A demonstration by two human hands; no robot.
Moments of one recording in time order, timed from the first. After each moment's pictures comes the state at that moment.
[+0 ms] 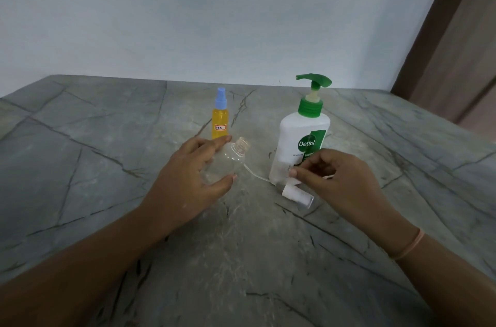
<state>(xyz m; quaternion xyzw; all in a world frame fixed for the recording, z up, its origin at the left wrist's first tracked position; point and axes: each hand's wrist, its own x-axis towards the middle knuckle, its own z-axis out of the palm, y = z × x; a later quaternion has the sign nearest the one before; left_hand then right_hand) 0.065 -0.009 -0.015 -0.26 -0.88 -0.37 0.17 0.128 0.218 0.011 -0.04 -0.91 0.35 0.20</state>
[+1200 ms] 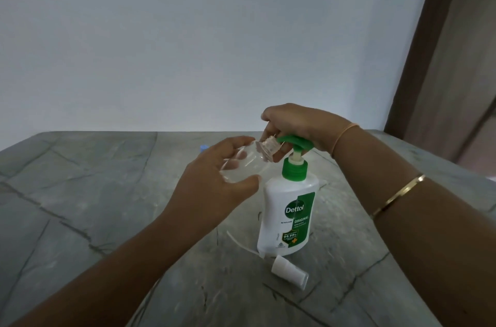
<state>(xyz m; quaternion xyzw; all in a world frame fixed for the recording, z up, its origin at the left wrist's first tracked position) 0.036 0.054 0.057 -0.24 -0.80 -0.53 0.15 0.000 0.210 0.142 -0.08 -0.93 0.36 -0.06</state>
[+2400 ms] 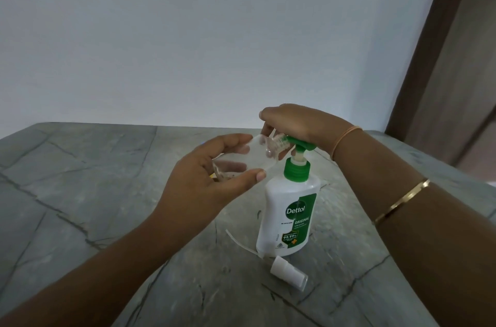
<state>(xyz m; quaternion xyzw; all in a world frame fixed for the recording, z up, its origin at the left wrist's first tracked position) 0.040 0.047 0.060 -0.28 -0.75 -0.58 0.15 0.004 0.206 0.143 -0.04 -0.95 0.30 -0.03</state>
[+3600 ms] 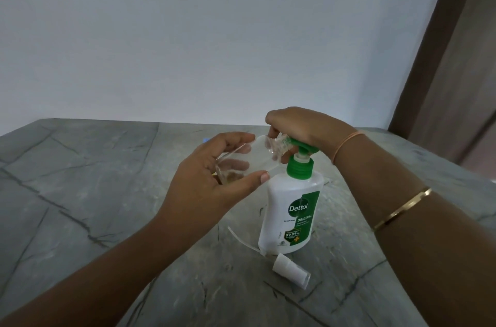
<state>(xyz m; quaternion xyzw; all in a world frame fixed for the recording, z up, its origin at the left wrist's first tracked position) 0.041 0.049 0.054 -0.28 -0.74 -0.59 0.17 0.004 0.204 0.135 -0.08 -0.93 0.34 -0.04</state>
